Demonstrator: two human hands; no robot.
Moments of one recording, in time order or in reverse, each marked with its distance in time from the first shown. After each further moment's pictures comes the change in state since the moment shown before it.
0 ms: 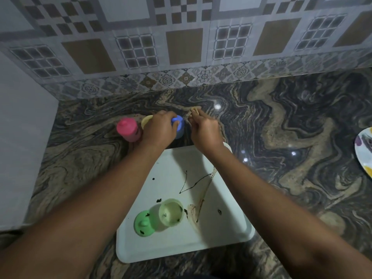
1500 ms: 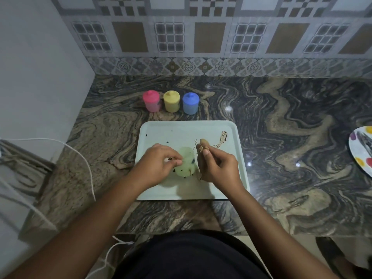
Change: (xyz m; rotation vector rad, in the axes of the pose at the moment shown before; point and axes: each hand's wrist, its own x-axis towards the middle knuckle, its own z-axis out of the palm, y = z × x) left_hand -0.238 0.008 -0.063 -0.336 -0.155 0.048; right_hand -0.210 -0.052 -0.060 0.575 -0.125 0.367
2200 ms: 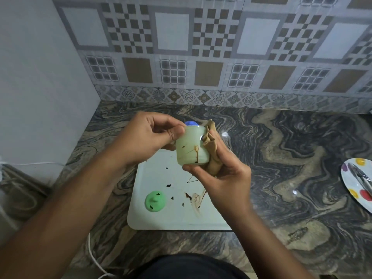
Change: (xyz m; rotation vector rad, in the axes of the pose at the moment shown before) left_hand 0.040 0.089 -0.116 -0.632 0.107 0.005; right_hand -0.009 -0.101 -0.001 0.164 0.074 -0.555
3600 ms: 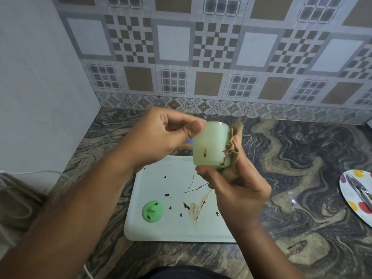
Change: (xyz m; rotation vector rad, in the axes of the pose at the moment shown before) left_hand 0.007 0.042 0.017 -0.020 -0.052 0.042; right_hand 0.012 -0.004 -0.007 -0.045 0.214 -0.258
